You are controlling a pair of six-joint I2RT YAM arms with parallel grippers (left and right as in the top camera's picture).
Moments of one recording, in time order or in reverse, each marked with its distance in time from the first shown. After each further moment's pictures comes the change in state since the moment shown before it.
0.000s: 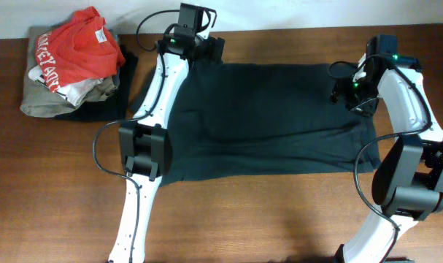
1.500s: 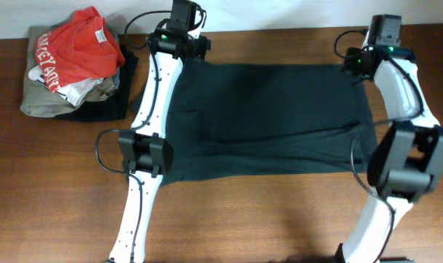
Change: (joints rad) left arm 0.024 0.126 0.393 -0.377 -0.053 -0.024; right arm 0.000 0.175 0.195 0.344 0.219 -0.131
